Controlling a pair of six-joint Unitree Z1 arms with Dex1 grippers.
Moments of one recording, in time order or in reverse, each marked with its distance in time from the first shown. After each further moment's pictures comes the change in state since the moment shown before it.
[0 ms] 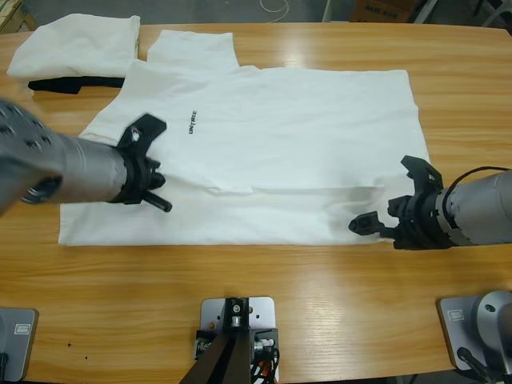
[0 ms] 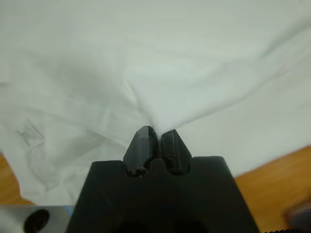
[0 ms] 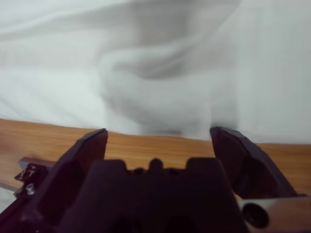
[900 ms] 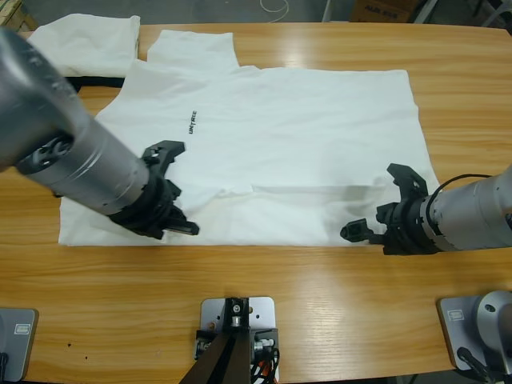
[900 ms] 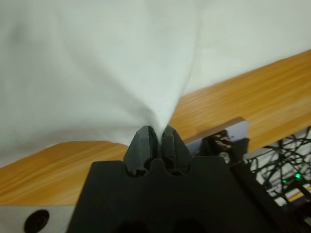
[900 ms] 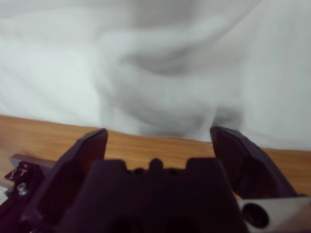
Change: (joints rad) arm 0 0.017 0.108 -0.283 0.361 -0.427 -0.270; arm 1 0.035 0.051 0.020 -0.057 0.017 0.000
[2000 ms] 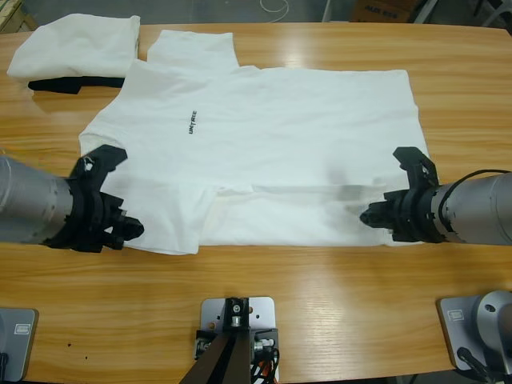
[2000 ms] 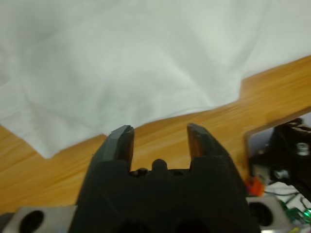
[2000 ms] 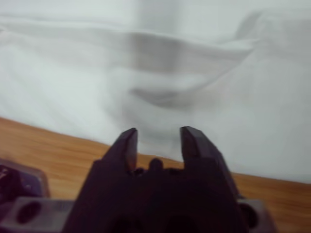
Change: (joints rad) arm 0 -0.035 -0.216 0.273 -0.088 0.217 0.046; arm 1 0.031 -0.062 0.000 -0.007 -0.153 -0.149
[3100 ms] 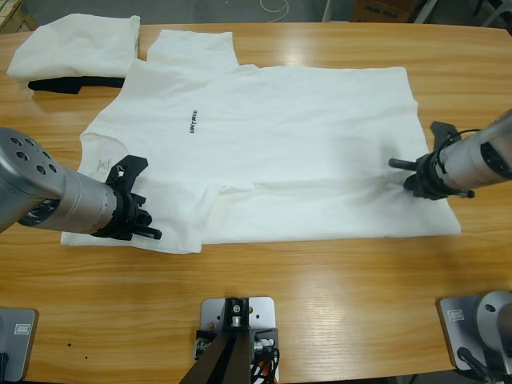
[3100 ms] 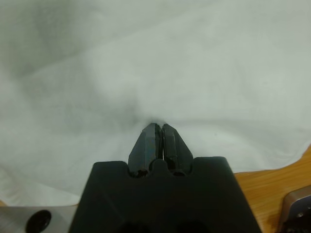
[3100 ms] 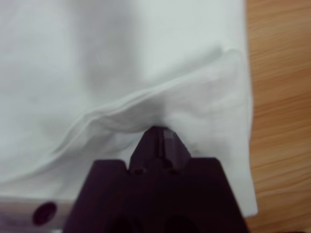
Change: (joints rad) arm 0 0.070 0.148 0.154 -0.289 0.025 0.005; arm 1 -0.404 0.214 -0.048 0.012 -0.122 -0.007
